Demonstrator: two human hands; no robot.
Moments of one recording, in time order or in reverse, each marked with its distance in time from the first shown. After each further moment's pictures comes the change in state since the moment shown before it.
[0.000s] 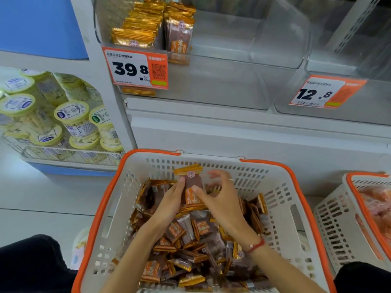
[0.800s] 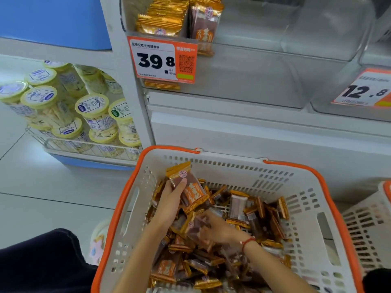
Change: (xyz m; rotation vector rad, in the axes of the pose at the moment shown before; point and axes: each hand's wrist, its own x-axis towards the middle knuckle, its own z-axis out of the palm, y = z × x) left_hand 0.000 -0.008 -0.034 -0.092 0.272 0.053; right_hand 0.004 0.086 0.071 -0.224 -0.863 0.345
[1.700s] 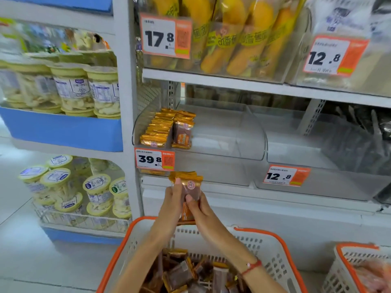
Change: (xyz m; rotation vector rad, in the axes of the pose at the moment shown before) left_hand -0.060 0.171 0.049 0.024 -0.049 0.392; right_hand -0.147 -0.183 -0.105 0.368 0.424 -0.575
